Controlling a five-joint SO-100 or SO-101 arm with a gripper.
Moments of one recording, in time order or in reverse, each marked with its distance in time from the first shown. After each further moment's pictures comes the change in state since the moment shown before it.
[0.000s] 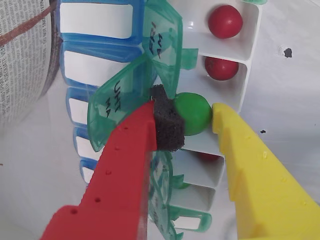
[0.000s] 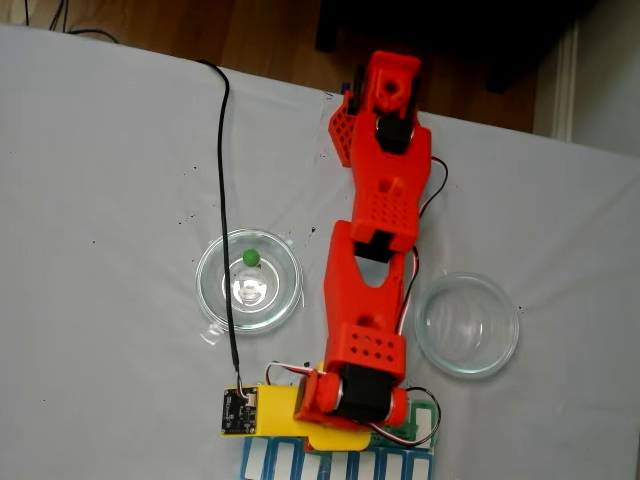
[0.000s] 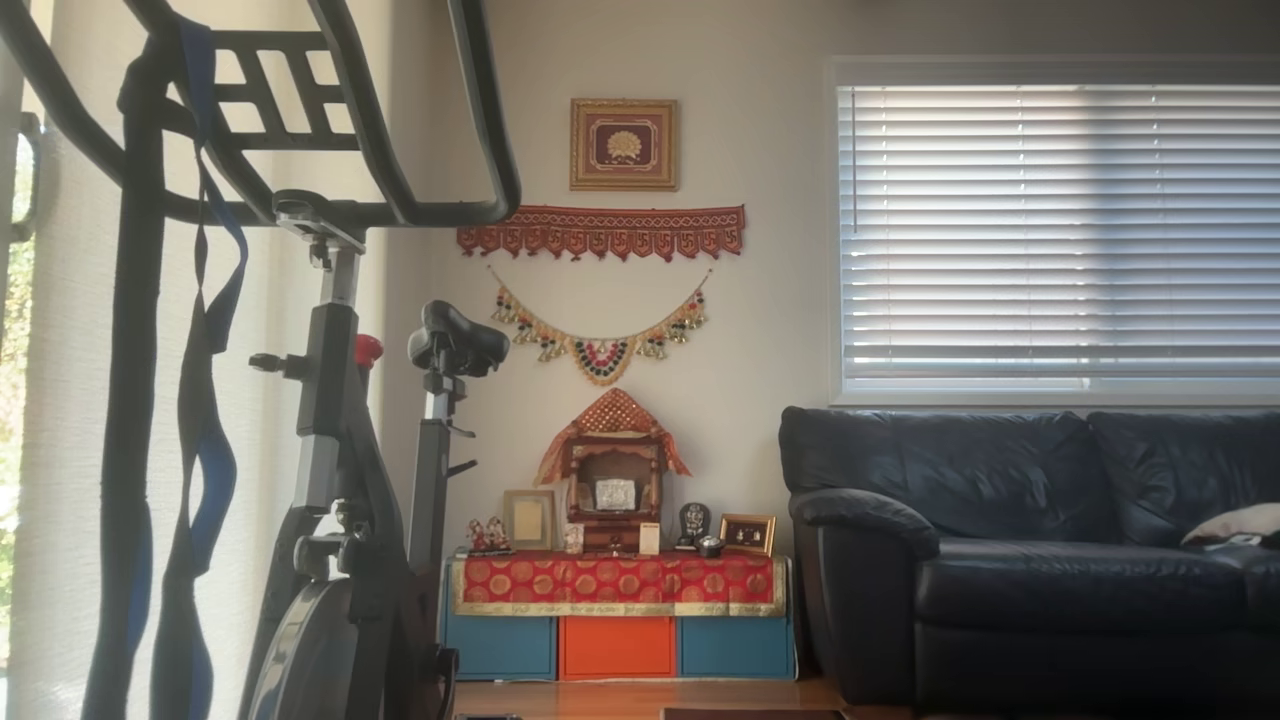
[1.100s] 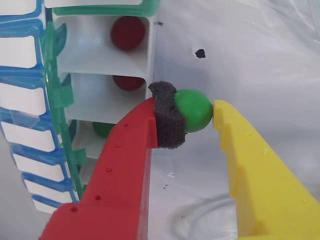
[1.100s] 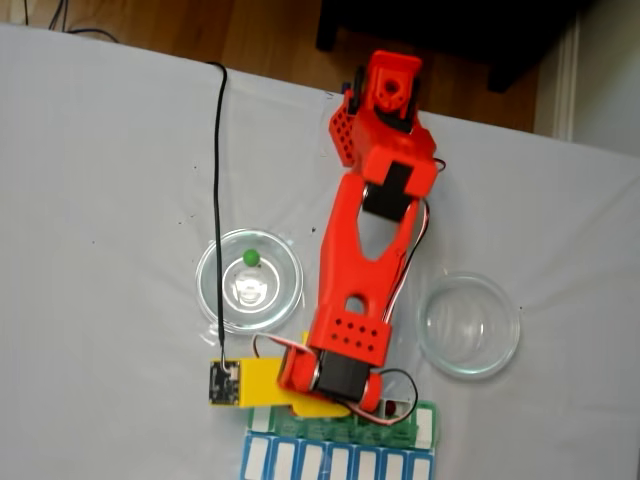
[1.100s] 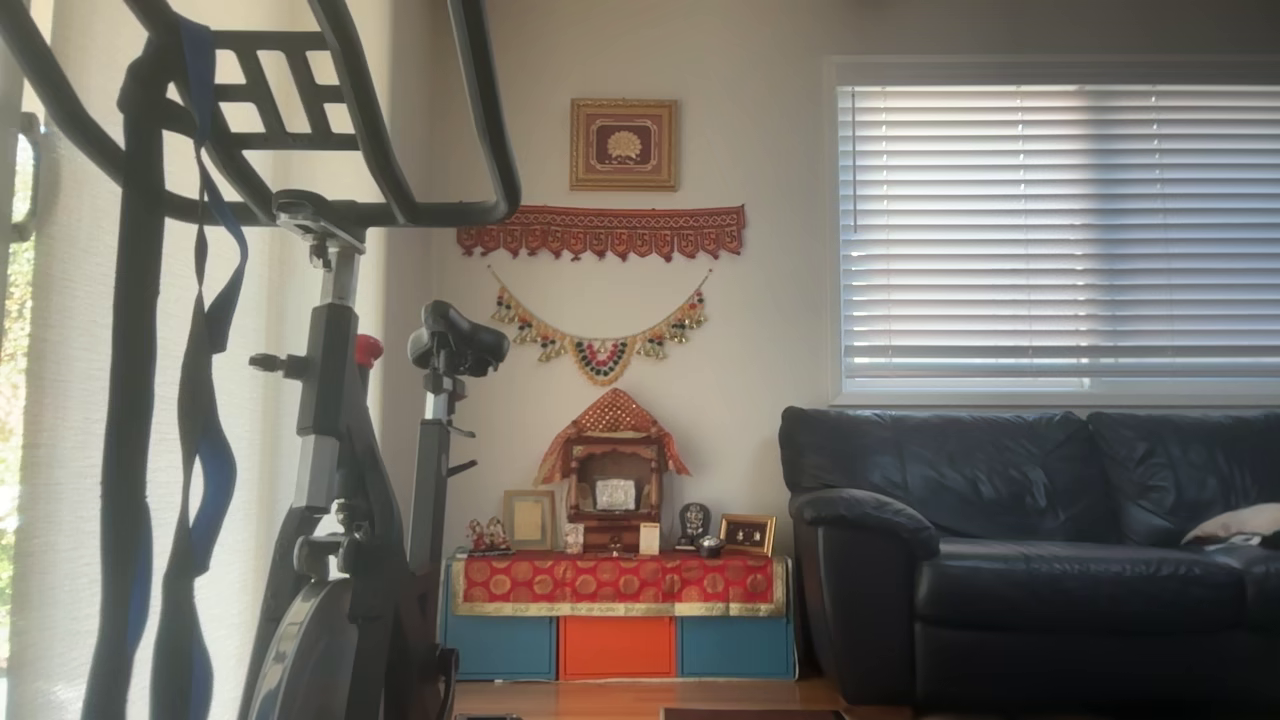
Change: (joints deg) arm 2.7 21.6 42.3 -14.5 -6.6
